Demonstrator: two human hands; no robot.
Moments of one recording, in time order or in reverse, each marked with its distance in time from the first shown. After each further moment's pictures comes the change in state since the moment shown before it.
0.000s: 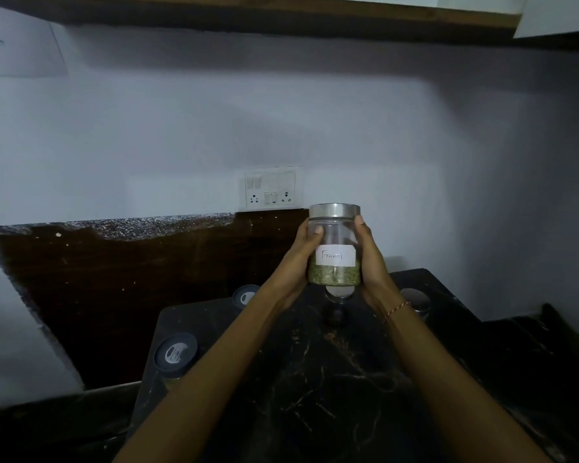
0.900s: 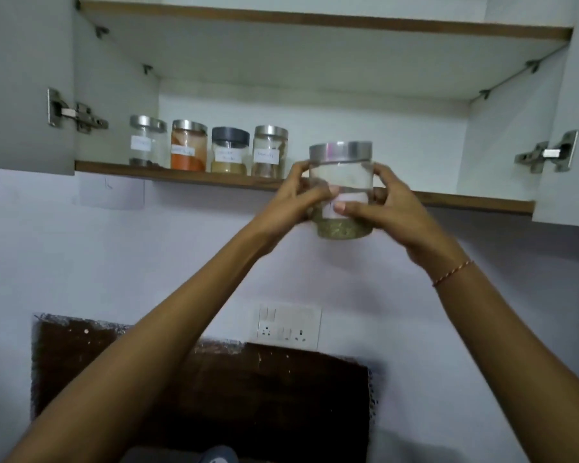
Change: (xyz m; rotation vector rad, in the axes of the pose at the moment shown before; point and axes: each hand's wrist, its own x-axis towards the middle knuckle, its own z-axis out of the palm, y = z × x) left_hand 0.140 0.233 0.015 0.361 0.131 0.622; right_hand 0.113 -0.289 -0.010 -0.514 -0.346 -0.707
